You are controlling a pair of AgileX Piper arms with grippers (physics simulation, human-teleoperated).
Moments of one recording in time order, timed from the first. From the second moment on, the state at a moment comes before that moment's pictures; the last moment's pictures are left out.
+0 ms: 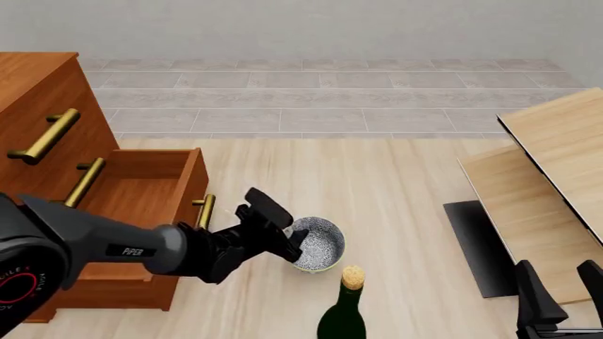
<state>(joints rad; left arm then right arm) -0.62 1.93 -0.84 -0.44 0.16 0.00 0.01 0.00 0.00 0.00</state>
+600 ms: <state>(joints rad) -0.64 1.96 -0.85 -0.44 0.16 0.00 0.01 0.00 0.00 0.00</state>
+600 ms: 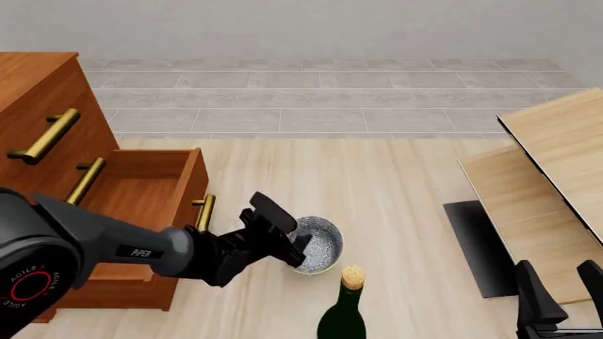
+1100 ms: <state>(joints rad) -0.63 1.94 -0.84 -0.46 0.15 0.00 0.01 0.00 0.00 0.00</state>
